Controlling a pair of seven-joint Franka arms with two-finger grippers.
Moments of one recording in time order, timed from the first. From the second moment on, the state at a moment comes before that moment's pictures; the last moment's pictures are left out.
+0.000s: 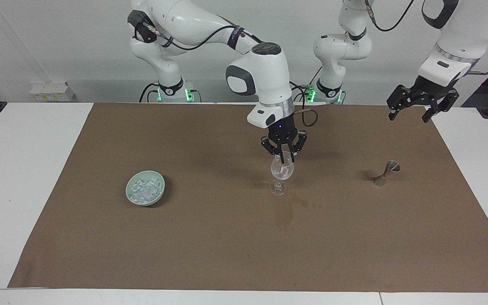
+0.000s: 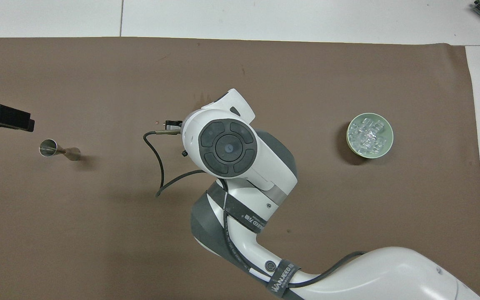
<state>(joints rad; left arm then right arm) -0.07 0.01 0.01 -1.51 -0.01 1.57 0.08 0.21 0.52 0.61 -1.42 -0.38 2.24 0.94</state>
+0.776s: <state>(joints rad) -0.07 0.02 0.01 -1.51 -0.01 1.57 0.08 0.20 0.47 0.62 -1.36 -0.38 2.23 0.94</state>
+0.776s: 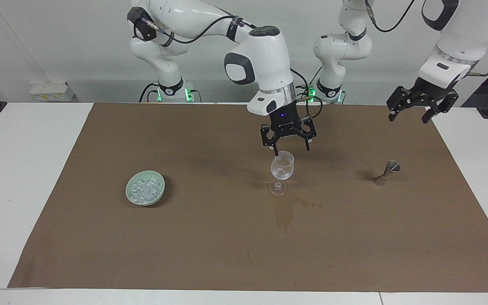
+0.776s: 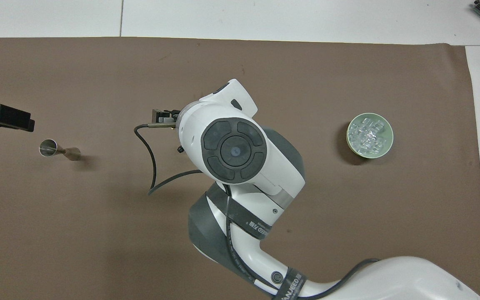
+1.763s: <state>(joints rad) -0.04 0.01 0.02 -1.51 0.01 1.57 0.07 0.14 0.27 0.26 -1.36 -0.25 1.95 0.65</state>
